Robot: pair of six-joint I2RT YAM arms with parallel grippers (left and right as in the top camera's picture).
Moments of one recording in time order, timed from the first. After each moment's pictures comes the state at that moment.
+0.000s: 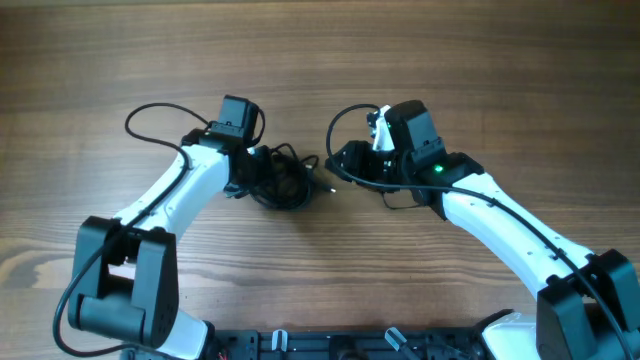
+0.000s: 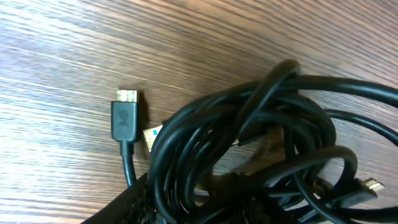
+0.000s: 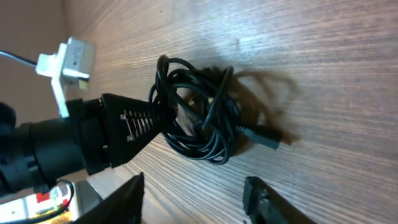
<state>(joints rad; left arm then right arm) -0.26 1.70 1.02 -0.68 0.13 -0.58 0.47 1.54 0.92 -0.27 -0.52 0.80</state>
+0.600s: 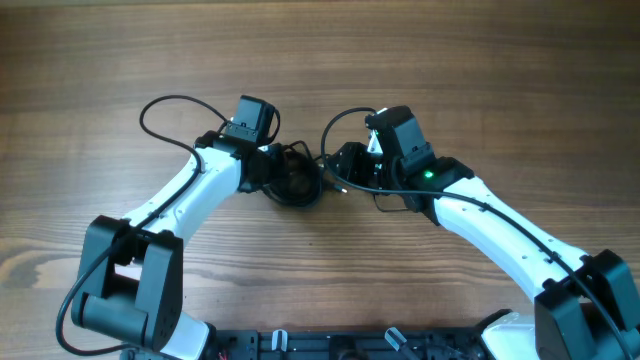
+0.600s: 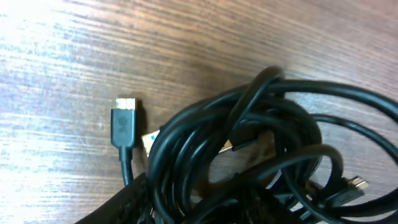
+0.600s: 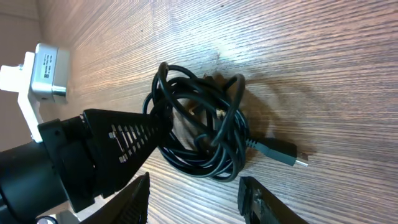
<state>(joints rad) -0.32 1.70 1.02 -0.60 0.11 -0.58 0.53 1.54 0.92 -0.25 -0.36 0.87</state>
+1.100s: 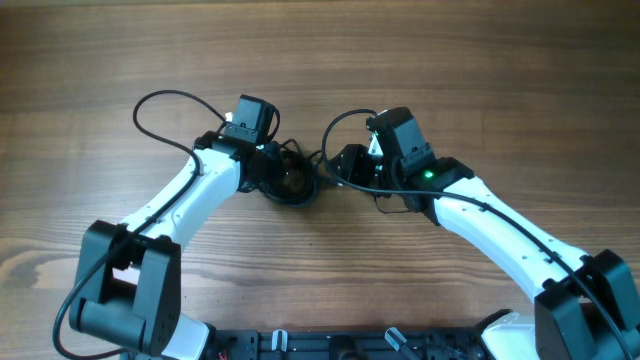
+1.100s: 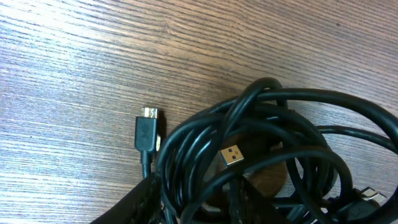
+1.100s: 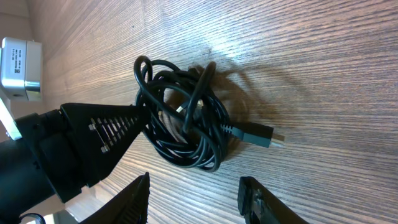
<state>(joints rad) -0.33 1.68 1.02 -0.61 0.00 -0.57 0.53 1.54 0.92 -0.28 -0.36 0.87</state>
